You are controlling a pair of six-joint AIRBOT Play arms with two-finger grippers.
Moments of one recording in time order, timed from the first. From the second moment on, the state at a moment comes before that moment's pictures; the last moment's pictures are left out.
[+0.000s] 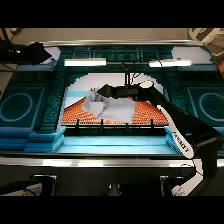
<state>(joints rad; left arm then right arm) -0.03 -1.35 1.78 1.14 -1.17 -1.57 0.32 -1.80 1.46 -0.18 0.88 0.79</state>
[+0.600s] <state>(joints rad) -0.04 -1.32 1.78 1.16 -1.21 -1.53 0.07 -1.75 1.32 -0.88 1.19 1.09</state>
